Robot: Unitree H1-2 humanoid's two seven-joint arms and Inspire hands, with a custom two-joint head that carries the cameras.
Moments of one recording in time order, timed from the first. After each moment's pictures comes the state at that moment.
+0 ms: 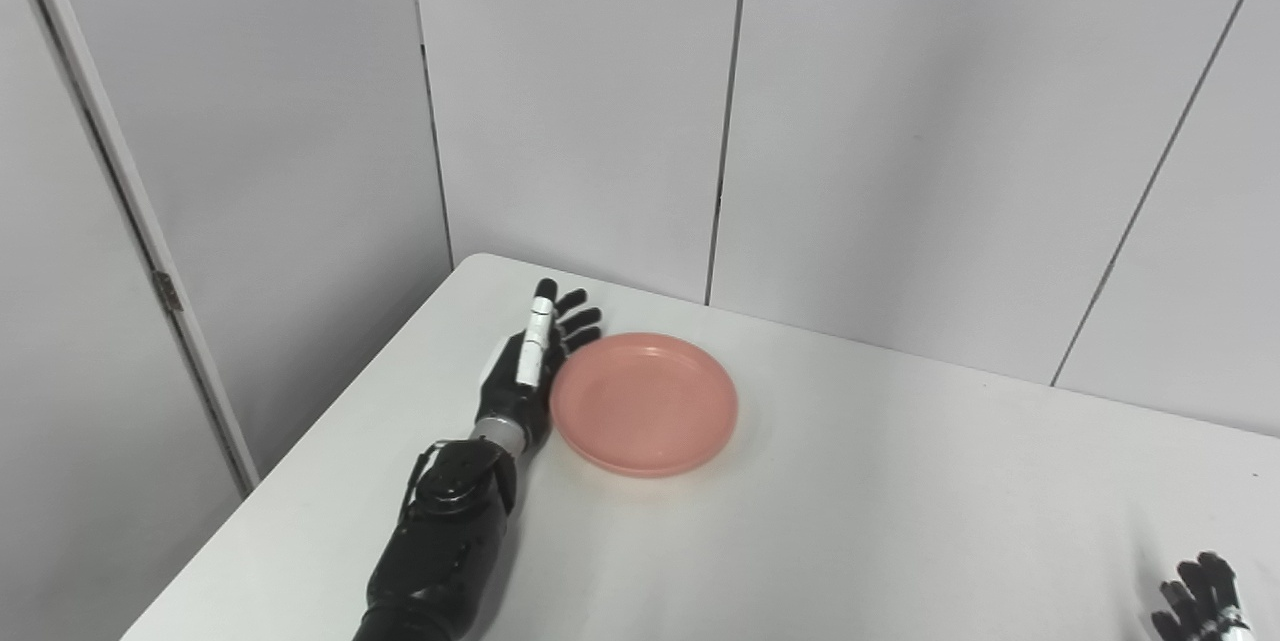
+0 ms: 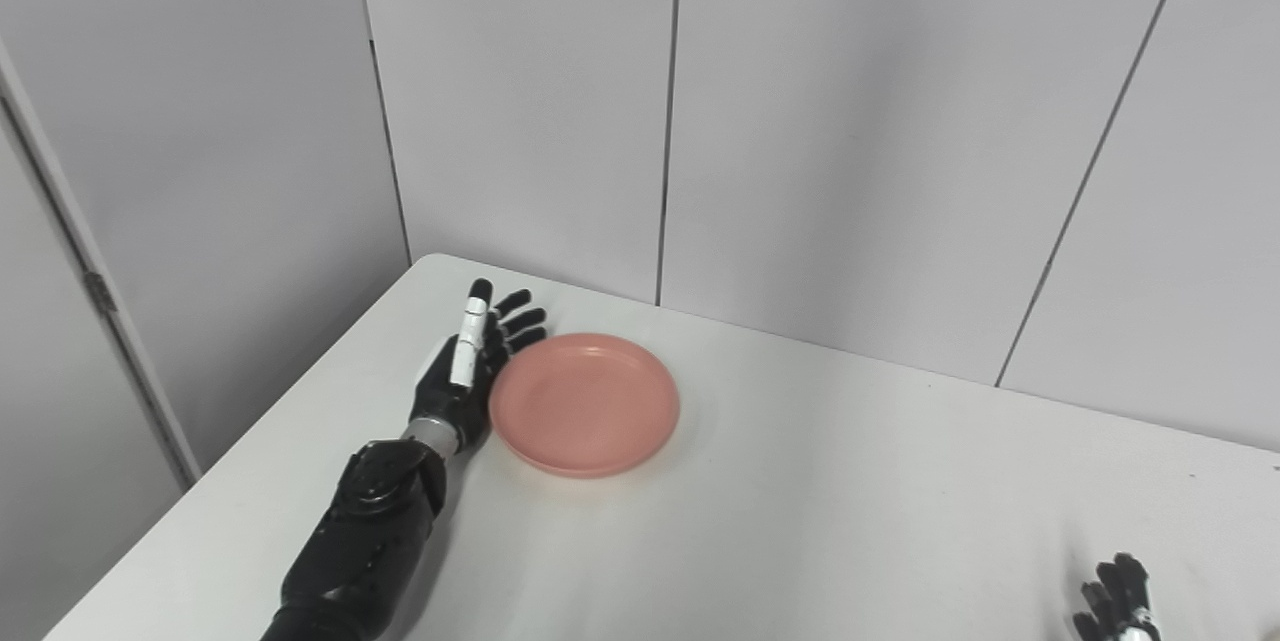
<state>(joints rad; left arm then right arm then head) -0.55 0.18 0.19 0.57 -0.28 0.04 -0.06 -0.02 -0.16 -0.11 -0.04 0.21 -0.10 0.14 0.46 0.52</state>
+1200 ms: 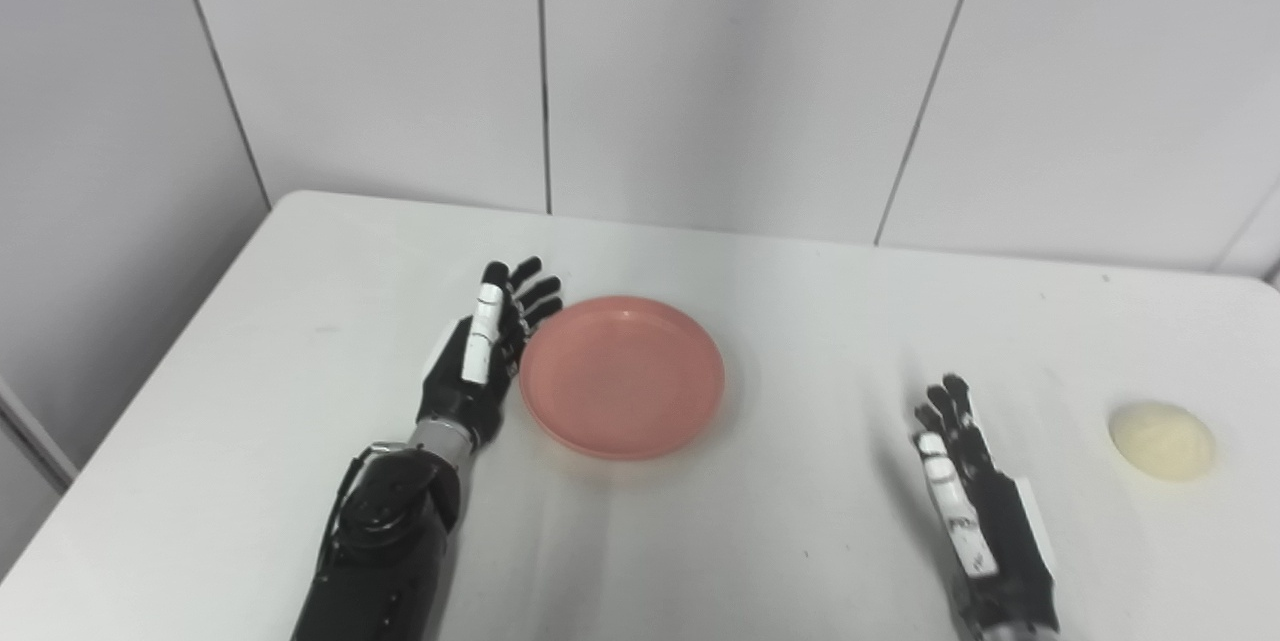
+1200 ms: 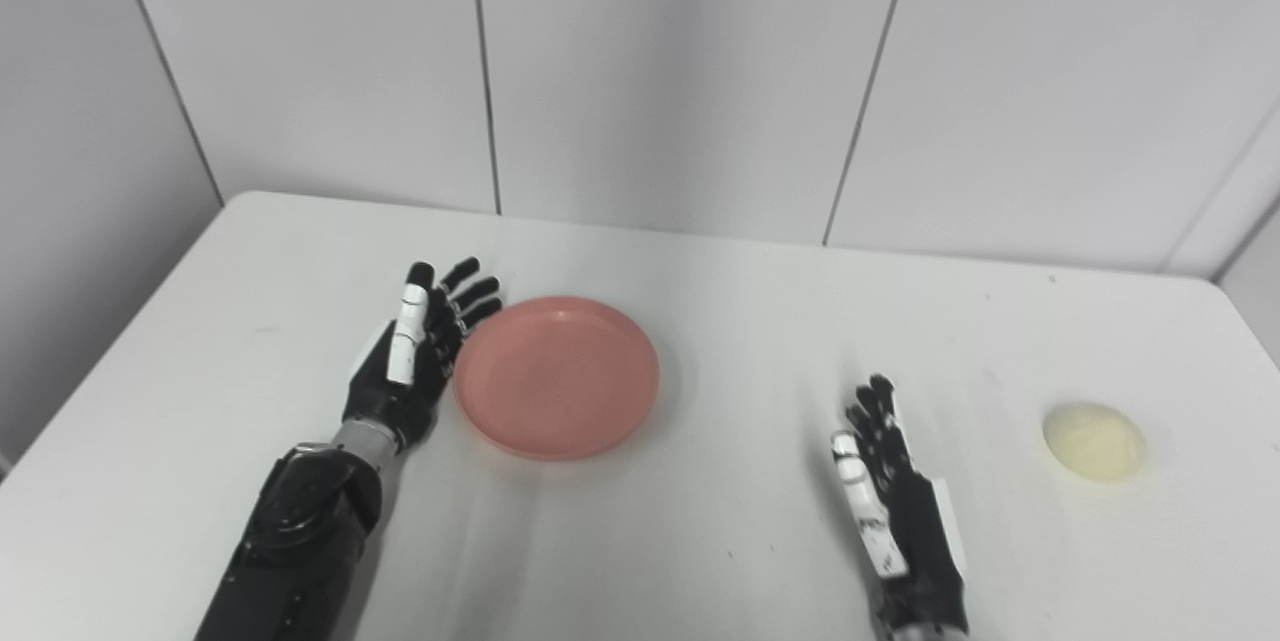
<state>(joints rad) -0.35 0.04 0.07 0.23 -0.19 0.14 -0.11 -0.01 -0.06 -0.02 -0.11 0.02 -0.04 0.06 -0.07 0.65</state>
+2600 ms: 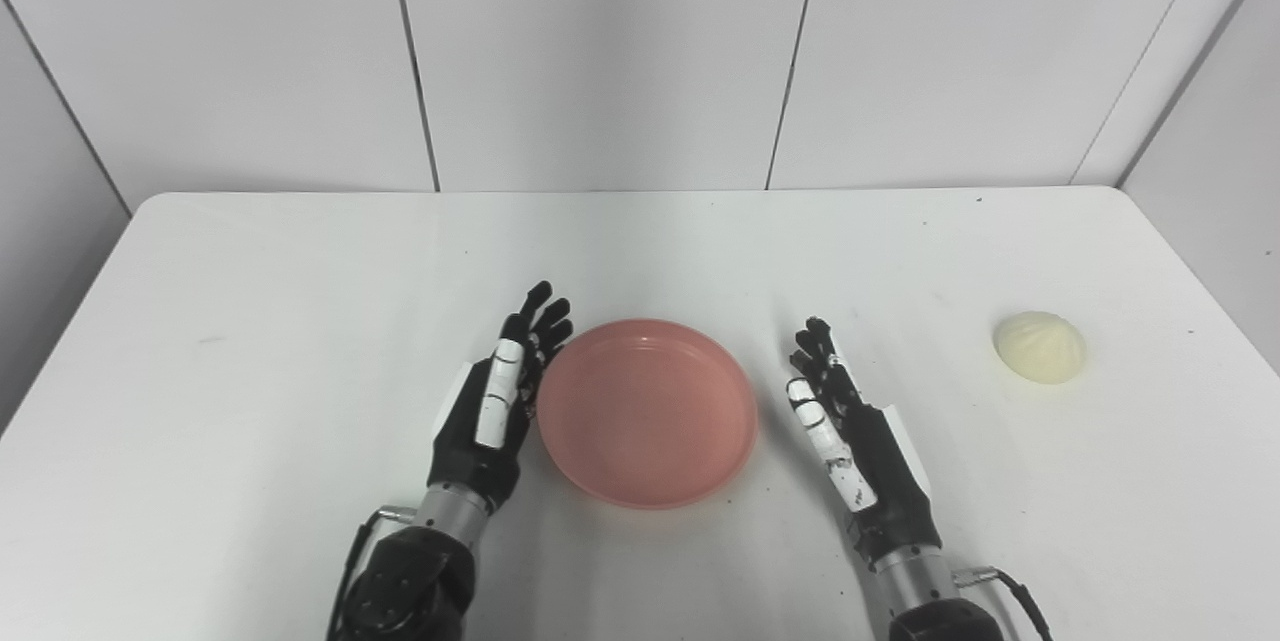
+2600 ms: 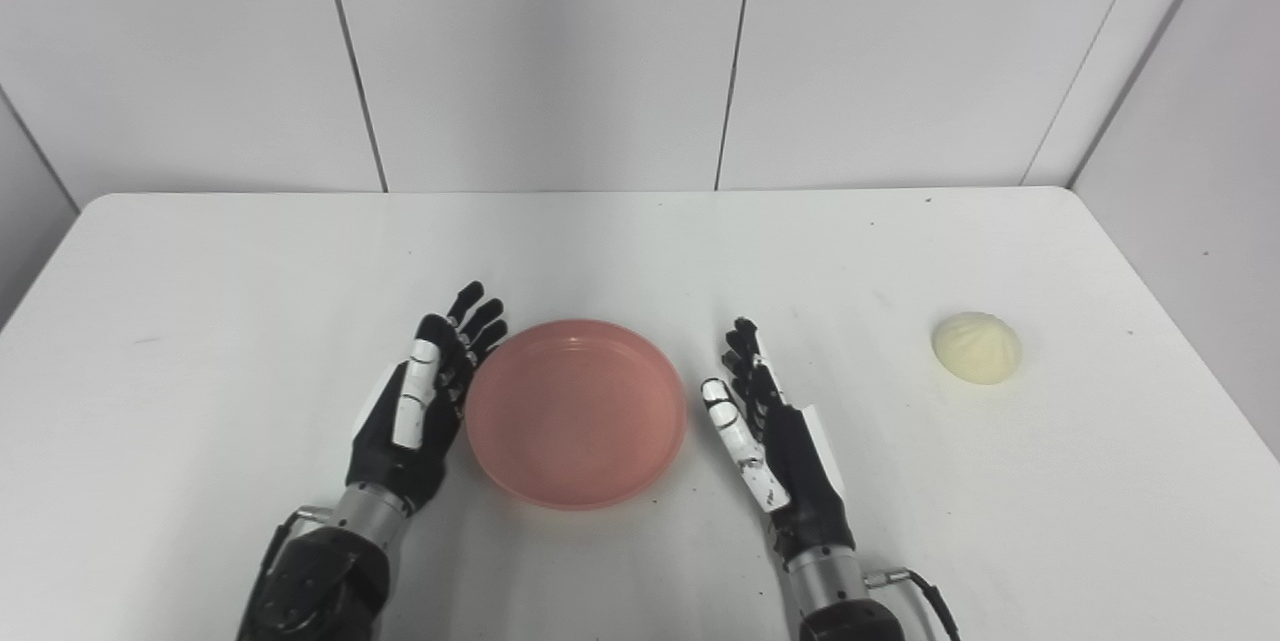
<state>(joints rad) -0.22 -0.09 -0.12 0.16 -0.12 0.01 -0.16 0.02 -0.07 0.03 -0.19 -0.02 0.03 0.05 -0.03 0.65</state>
